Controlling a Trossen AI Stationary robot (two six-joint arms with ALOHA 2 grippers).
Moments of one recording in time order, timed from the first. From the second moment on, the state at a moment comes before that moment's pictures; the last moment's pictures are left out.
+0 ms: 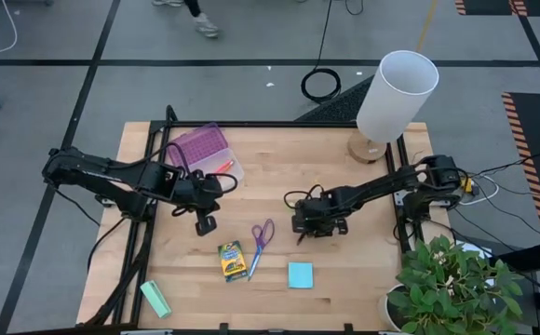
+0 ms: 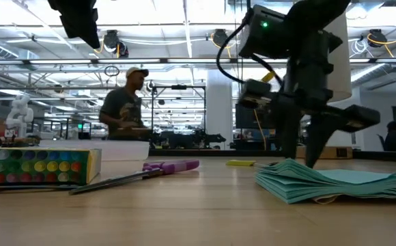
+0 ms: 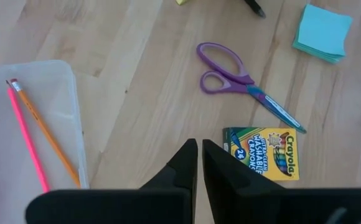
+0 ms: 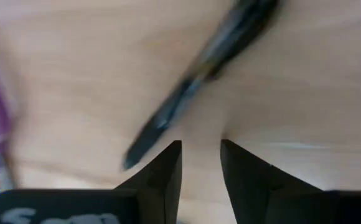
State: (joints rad) left arm -0.18 1.22 1.15 -0.99 -0.13 -0.50; right arm 0.10 1.72 0.92 -0.49 -0.24 1.68
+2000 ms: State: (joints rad) left arm -0.18 1.22 1.15 -0.98 -0.16 -0.53; right arm 0.12 1.78 0.93 -0.35 -0.19 1.90
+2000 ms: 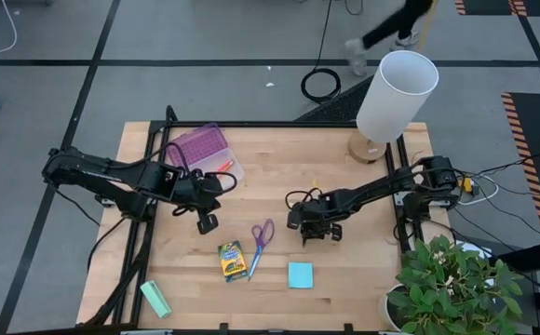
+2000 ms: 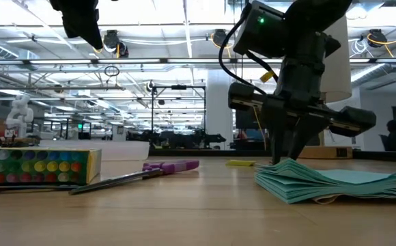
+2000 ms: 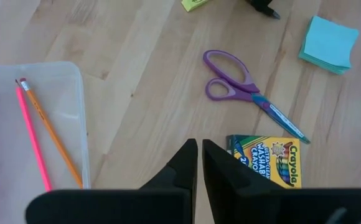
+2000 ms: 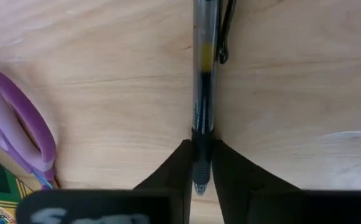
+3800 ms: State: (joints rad) left arm -0.07 1.22 1.15 -0.49 -0.10 -0.45; right arm 0.04 1.36 0.92 -0.35 -0.06 0.78
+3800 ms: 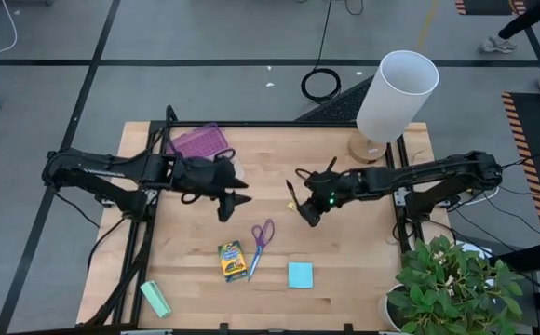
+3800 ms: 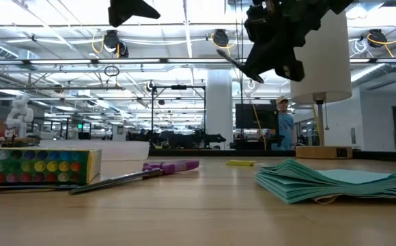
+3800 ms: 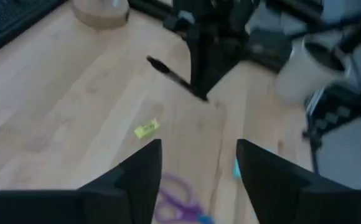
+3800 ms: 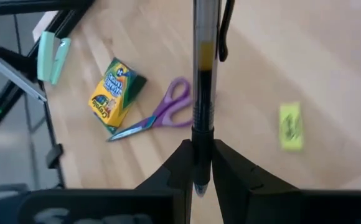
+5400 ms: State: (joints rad) left arm 0.04 1.49 1.15 0.07 -0.33 -0.38; right arm -0.05 1.32 0.92 -0.15 0.25 0.06
